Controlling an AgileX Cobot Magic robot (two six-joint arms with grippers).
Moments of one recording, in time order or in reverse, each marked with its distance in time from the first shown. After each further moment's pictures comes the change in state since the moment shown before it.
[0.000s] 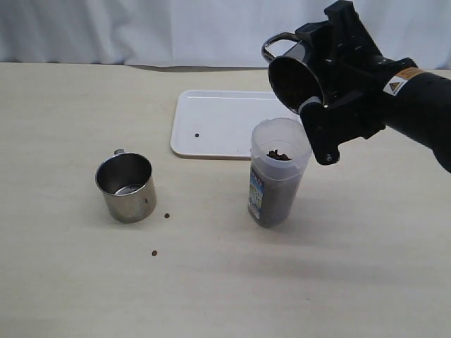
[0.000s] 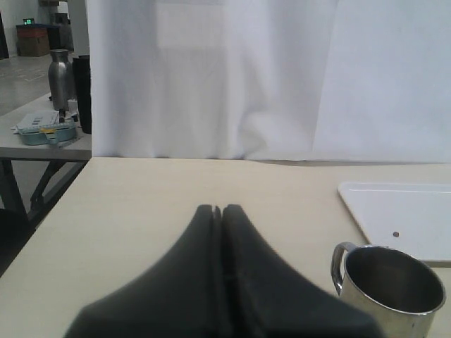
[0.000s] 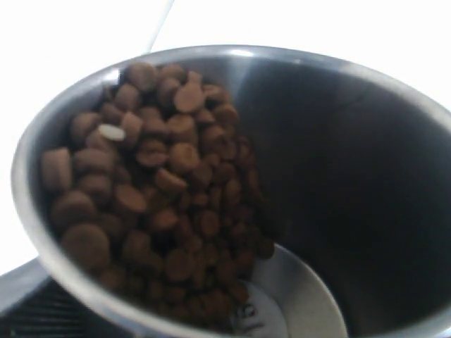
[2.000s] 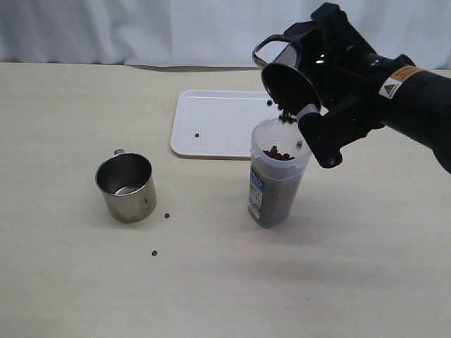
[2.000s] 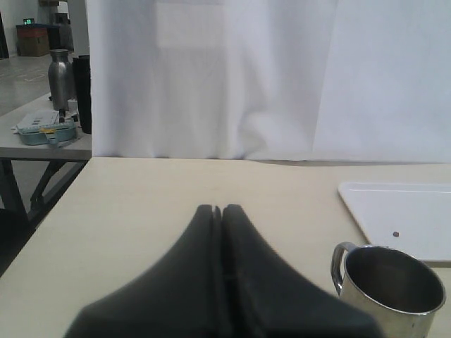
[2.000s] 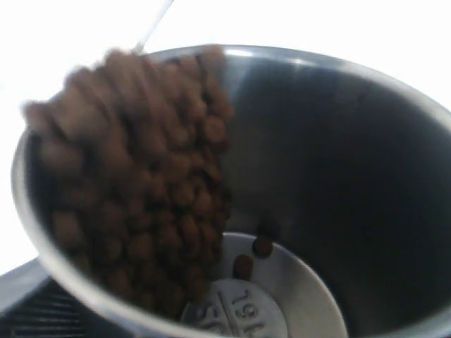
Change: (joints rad) left arm 0.000 0.000 0.000 0.000 0.000 0.000; right arm 0.000 0.000 -0.004 -0.139 -0.006 -0.001
